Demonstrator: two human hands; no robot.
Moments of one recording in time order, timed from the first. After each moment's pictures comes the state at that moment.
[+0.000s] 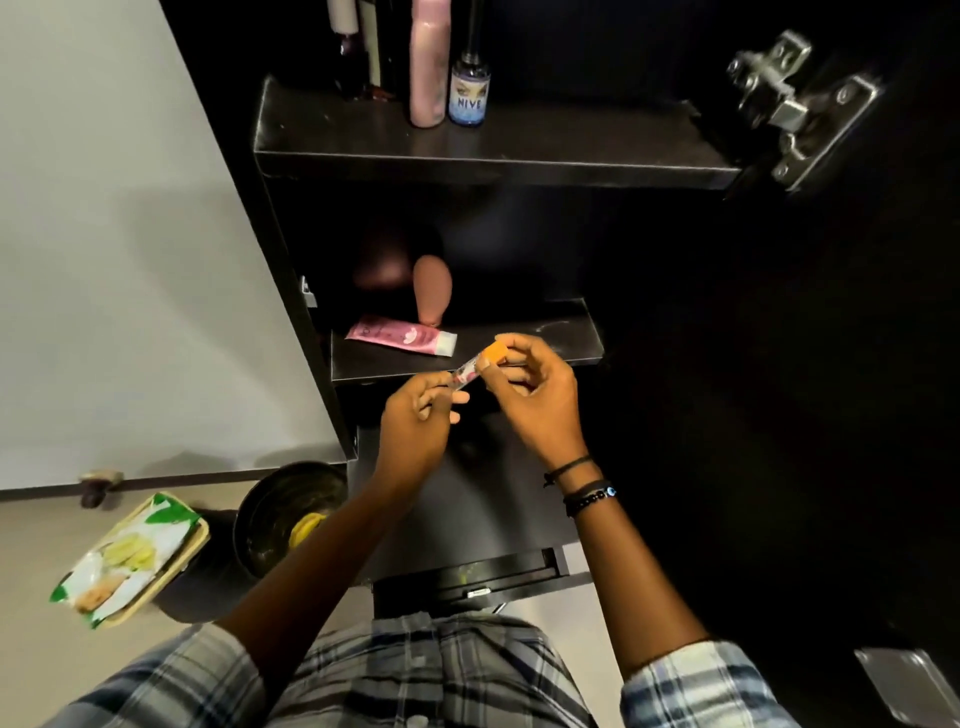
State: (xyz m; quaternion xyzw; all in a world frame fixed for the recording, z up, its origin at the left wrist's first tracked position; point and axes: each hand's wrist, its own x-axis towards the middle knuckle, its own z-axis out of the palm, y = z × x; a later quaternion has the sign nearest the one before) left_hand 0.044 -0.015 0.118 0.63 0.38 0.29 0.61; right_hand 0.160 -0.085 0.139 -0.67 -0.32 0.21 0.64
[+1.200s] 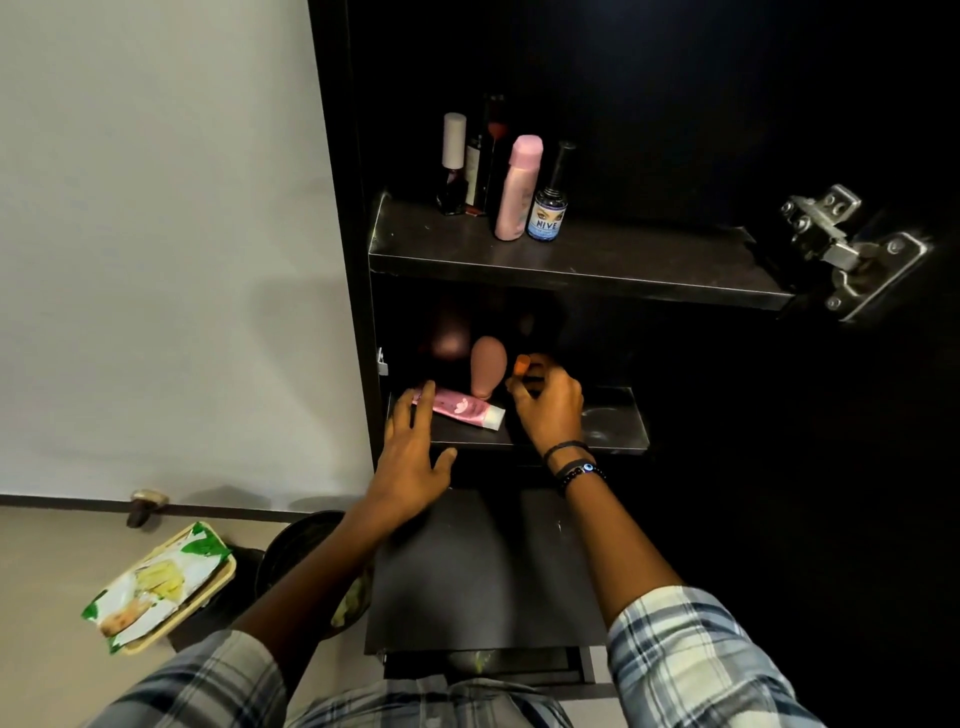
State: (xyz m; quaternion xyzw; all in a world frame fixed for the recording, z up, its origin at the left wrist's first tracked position) left_hand 0.019 0.048 0.111 0.82 0.42 0.20 0.33; right_hand 0.200 0.009 0.137 -0.80 -0.37 0.09 0.46
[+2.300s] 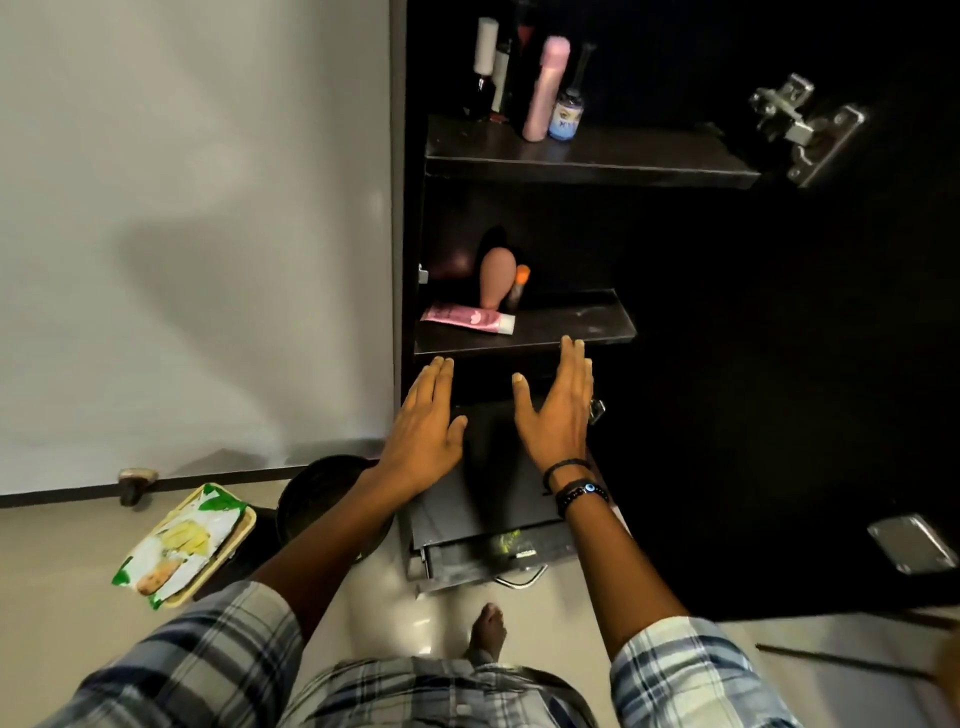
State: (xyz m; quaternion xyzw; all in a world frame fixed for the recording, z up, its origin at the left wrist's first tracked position) left_hand -0.066 0.008 0.101 0.90 0.27 0.17 0.31; right_hand 0.064 -0.092 0.113 -0.87 -0.29 0.00 0.40
